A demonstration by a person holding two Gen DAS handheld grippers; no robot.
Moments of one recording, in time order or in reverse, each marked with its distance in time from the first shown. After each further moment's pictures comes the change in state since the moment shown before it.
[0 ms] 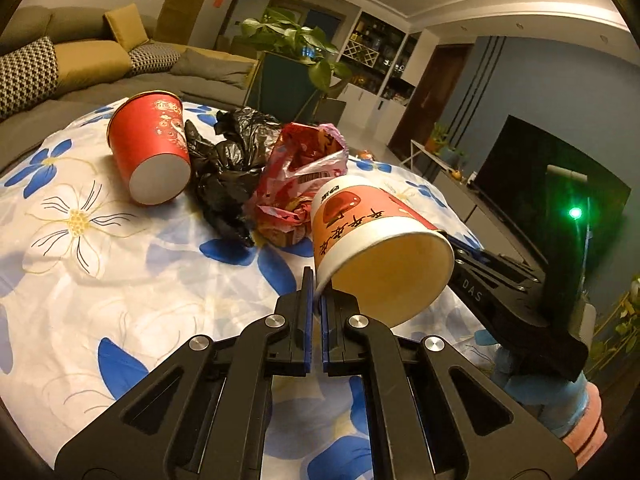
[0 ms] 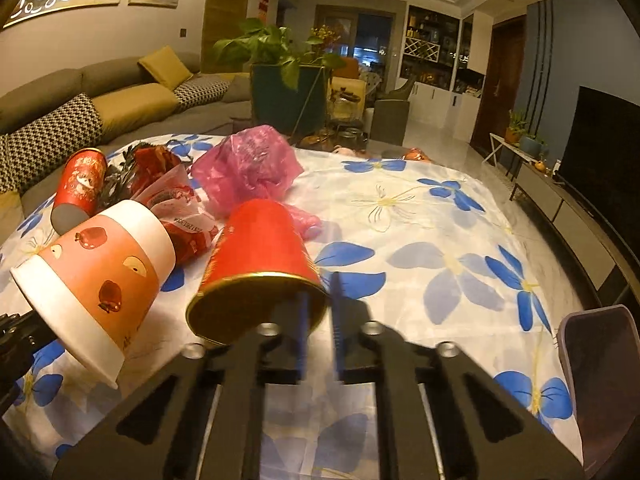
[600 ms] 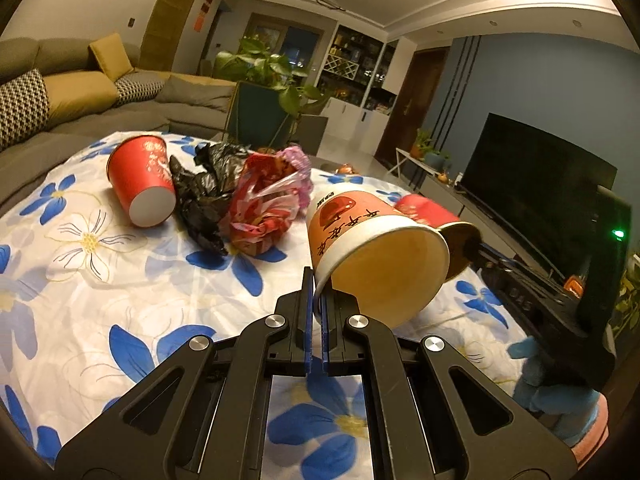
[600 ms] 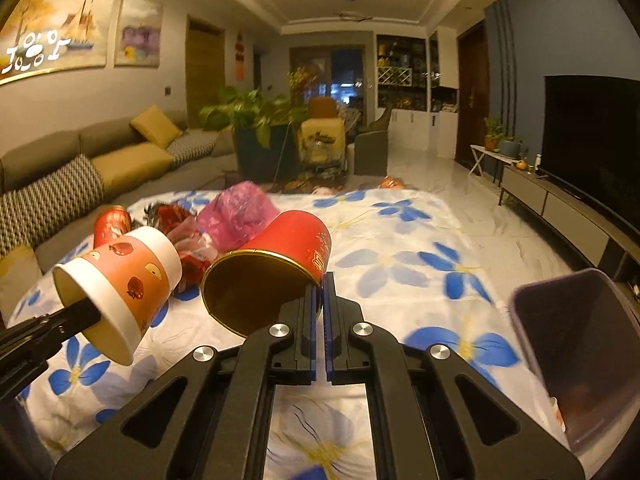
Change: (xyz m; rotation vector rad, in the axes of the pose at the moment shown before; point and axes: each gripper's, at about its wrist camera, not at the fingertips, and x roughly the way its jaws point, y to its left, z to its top) left arm -0.041 -0.036 -0.006 0.086 -0.067 -0.023; right arm -0.097 -0.043 -0.029 0.151 -0.179 -0.005
